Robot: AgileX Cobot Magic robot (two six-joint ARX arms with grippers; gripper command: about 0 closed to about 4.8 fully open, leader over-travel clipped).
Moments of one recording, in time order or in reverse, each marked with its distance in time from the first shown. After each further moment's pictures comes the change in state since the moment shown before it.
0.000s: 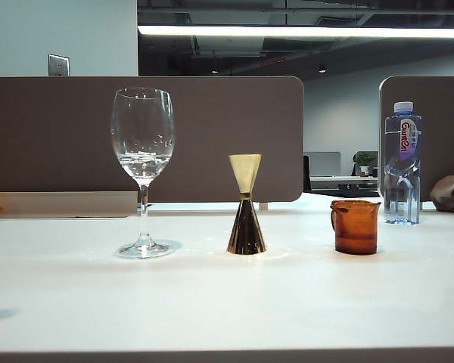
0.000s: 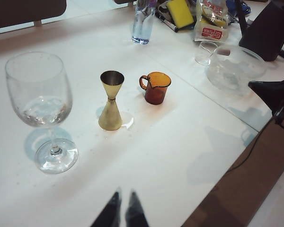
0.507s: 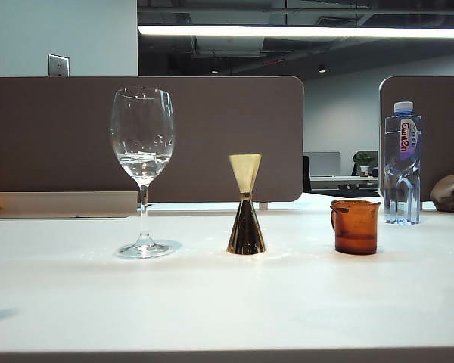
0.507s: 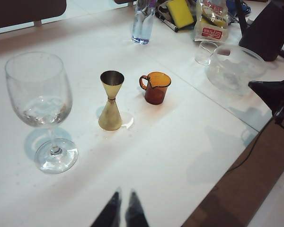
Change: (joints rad) left arm 0.000 0.000 0.000 0.000 0.000 0.000; right arm 0.000 0.000 0.000 0.000 0.000 0.000
